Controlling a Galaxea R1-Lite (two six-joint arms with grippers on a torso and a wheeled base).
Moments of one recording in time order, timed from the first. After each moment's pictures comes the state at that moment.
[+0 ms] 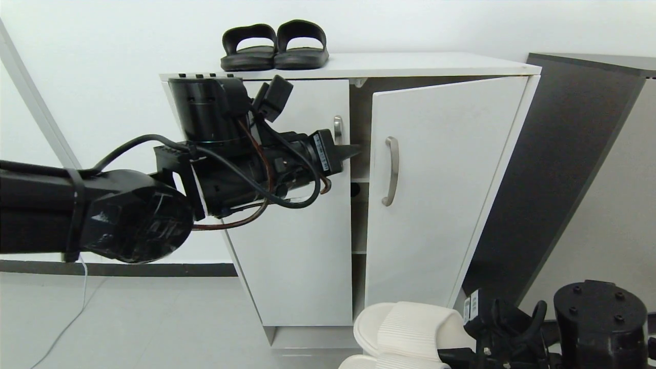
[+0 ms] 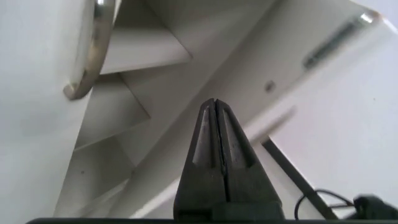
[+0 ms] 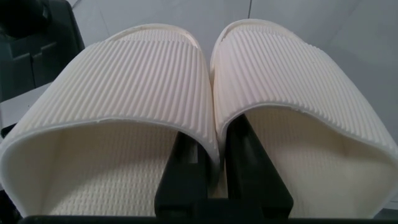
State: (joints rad) left arm -0.58 1.75 -1.18 -0.56 -0.30 -0.47; right arm 0.84 1.59 -0.30 -0.89 0.29 -0.08
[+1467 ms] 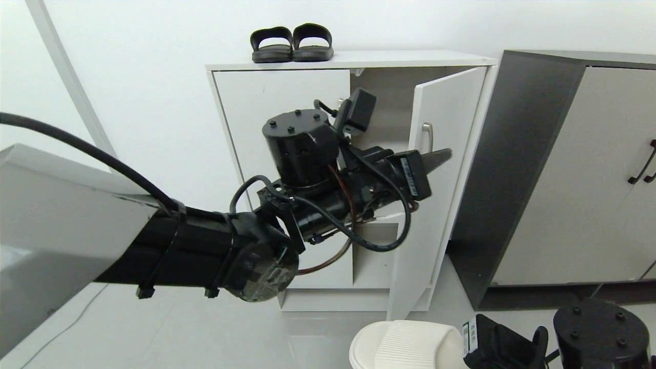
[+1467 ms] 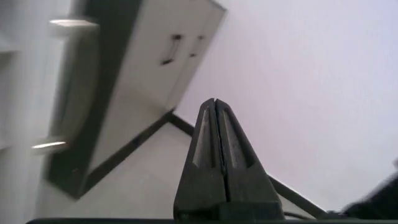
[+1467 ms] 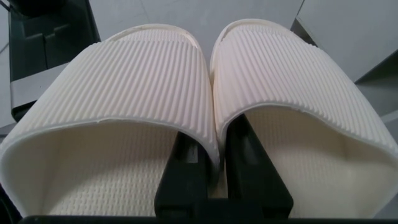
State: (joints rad) left arm -0.77 1.97 -1.24 -0.98 -0.36 -0.48; right arm 0.90 1.58 -0.26 -0.90 0.28 -0.10
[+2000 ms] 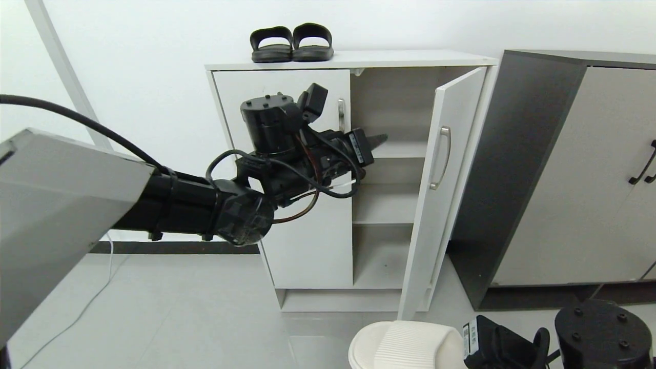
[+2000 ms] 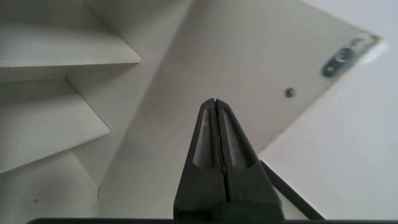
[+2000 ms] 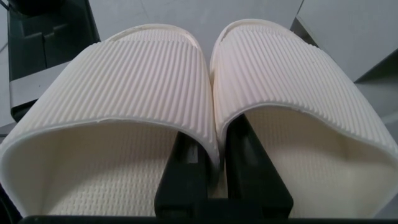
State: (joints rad) left arm -0.58 2.03 -1.40 -0.80 -0.36 -0.48; right arm 0.90 1.58 -0.26 -0.90 0.28 -0.10
